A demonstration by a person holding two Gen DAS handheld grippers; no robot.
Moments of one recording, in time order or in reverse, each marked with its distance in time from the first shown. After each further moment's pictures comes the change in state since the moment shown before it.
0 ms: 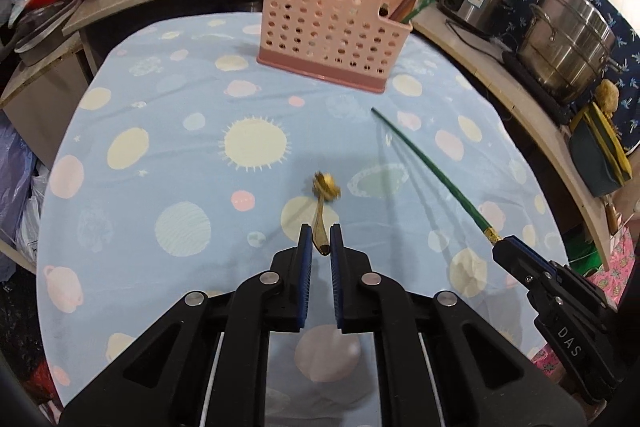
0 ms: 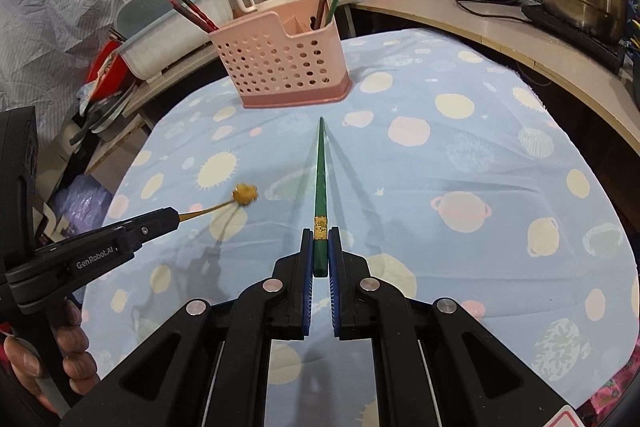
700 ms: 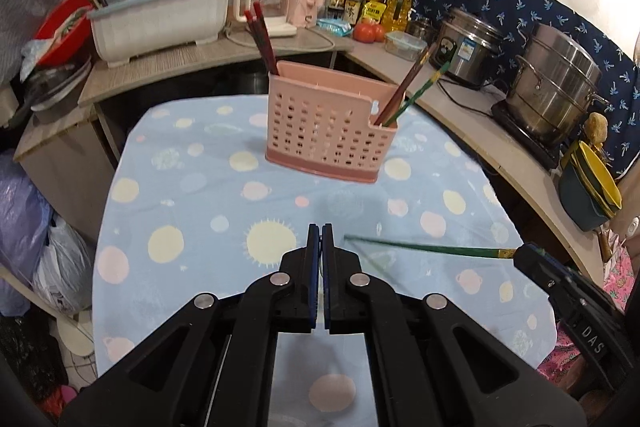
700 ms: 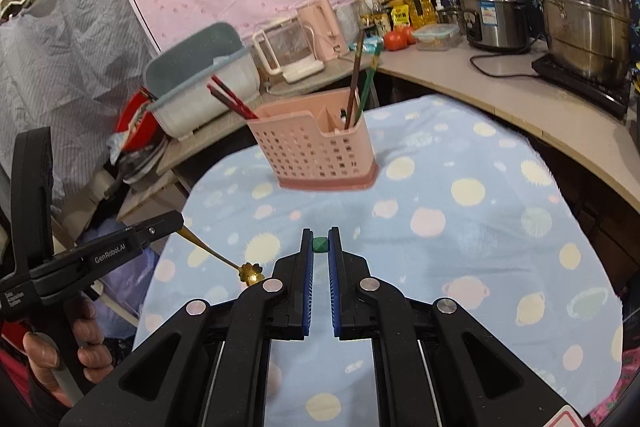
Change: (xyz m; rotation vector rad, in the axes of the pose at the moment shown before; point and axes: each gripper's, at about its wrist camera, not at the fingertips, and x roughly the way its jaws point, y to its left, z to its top) left arm -0.063 -0.009 0.065 0.051 -0.164 0.028; right arm -0.057 0.012 0.066 0.014 -0.171 0.091
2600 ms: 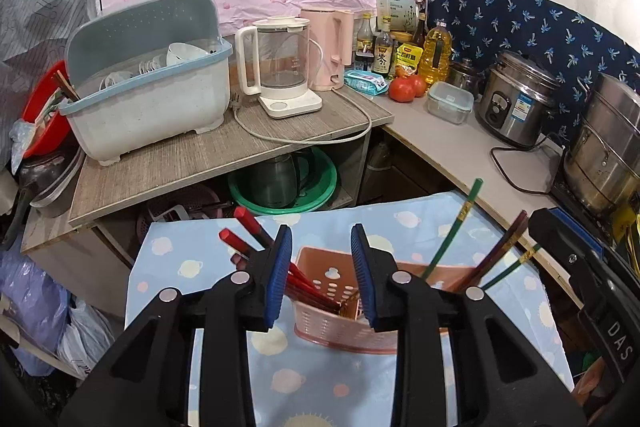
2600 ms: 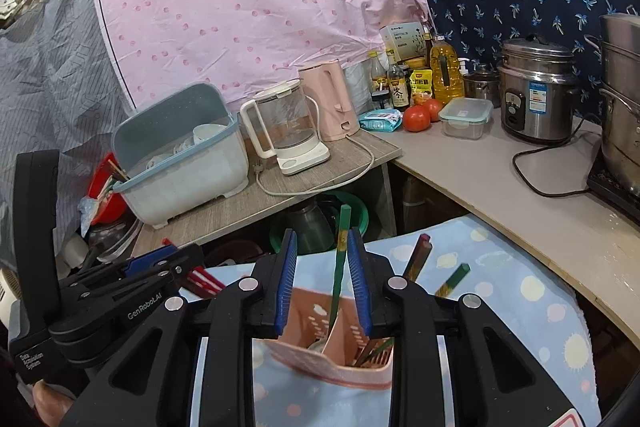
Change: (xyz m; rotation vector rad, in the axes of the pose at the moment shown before) left arm 0.105 0.016 0.188 0.039 -0.093 0.120; right arm 0.138 0.029 0.188 -0.048 -0.143 -0.033
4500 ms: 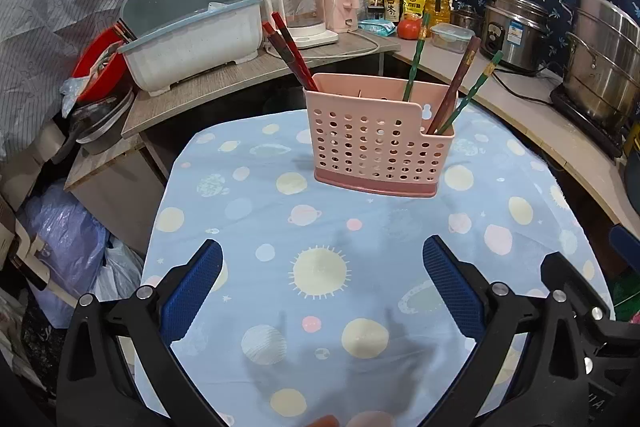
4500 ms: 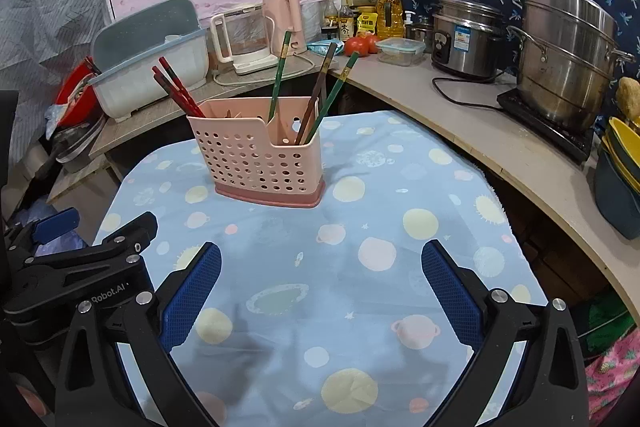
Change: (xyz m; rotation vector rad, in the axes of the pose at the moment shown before) left arm -0.088 -0.028 -0.168 0.050 0.079 0.141; right arm -0.120 -0.009 -0.152 -0.093 0.176 -0.239
